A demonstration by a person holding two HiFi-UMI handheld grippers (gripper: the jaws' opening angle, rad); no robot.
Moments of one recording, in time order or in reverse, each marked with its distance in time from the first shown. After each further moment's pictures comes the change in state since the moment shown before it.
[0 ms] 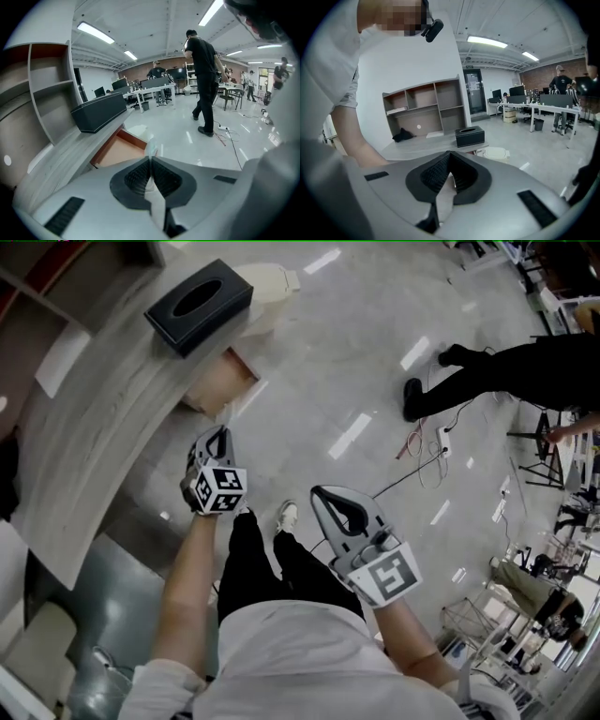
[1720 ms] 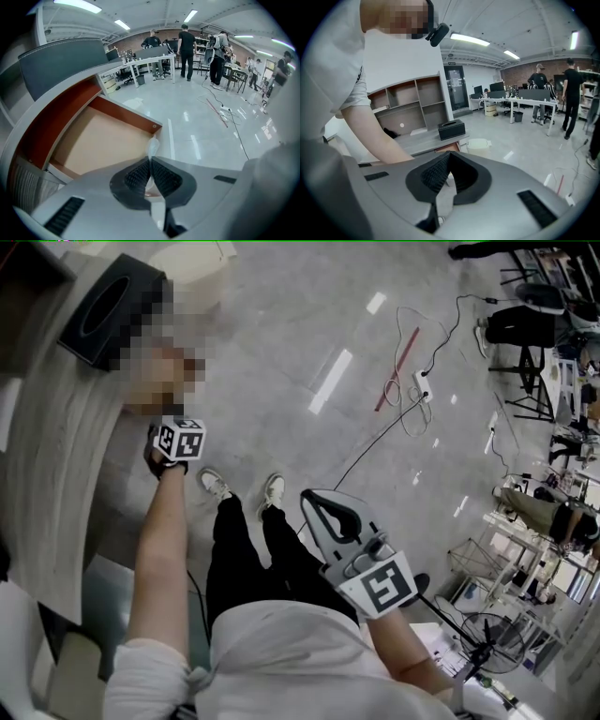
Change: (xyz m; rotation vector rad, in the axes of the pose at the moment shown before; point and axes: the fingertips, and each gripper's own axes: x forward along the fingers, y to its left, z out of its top) left arm 0.146 0.001 -0.054 0.042 0.328 -0.051; right arm -0.029 -0.049 -0.040 0.122 0.062 -0.208
